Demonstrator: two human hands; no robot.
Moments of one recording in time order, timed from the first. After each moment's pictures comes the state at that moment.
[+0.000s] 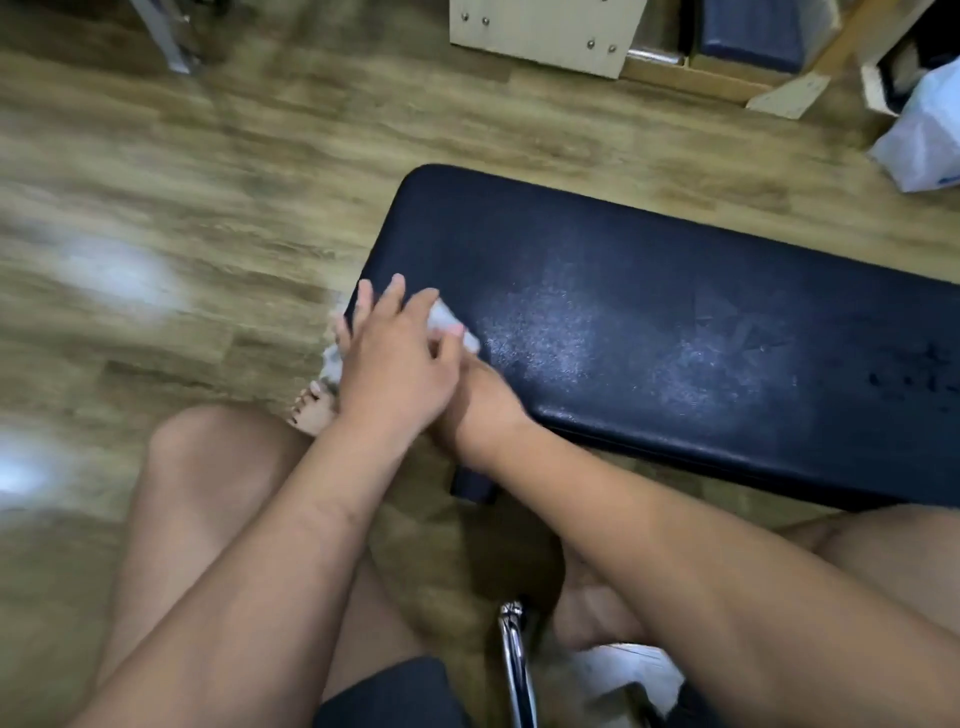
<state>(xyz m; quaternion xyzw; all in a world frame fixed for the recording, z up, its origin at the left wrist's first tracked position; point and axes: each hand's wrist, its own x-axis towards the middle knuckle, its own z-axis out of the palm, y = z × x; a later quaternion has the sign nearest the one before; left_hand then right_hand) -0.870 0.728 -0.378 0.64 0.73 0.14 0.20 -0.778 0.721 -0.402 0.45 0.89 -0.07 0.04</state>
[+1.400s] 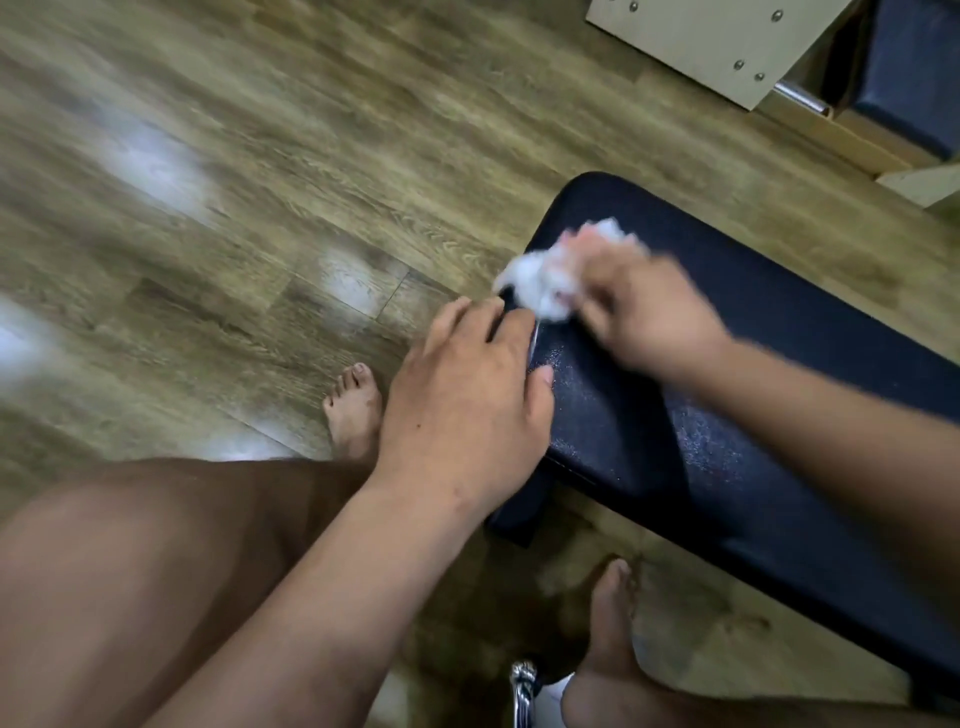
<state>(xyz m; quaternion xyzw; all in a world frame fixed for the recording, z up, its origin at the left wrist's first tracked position) -0.942 0.734 -0.371 0.66 0.70 0.18 0.22 -0.777 0.867 -0.398 0.42 0.90 -0.07 -0.06</state>
